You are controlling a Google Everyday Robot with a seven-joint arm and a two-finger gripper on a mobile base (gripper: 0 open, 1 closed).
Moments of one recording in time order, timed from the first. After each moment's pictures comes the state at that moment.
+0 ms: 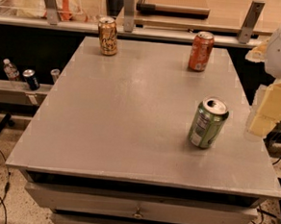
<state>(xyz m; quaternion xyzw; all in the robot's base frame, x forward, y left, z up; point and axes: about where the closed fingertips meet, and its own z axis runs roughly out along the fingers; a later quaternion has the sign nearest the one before) 0.438 -0.217 0.977 -0.60 0.78 -0.03 0.16</state>
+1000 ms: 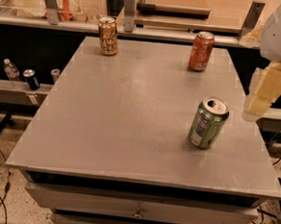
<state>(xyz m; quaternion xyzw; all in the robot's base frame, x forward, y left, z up) 0.477 -0.220 0.984 -0.63 0.76 -0.04 0.18</state>
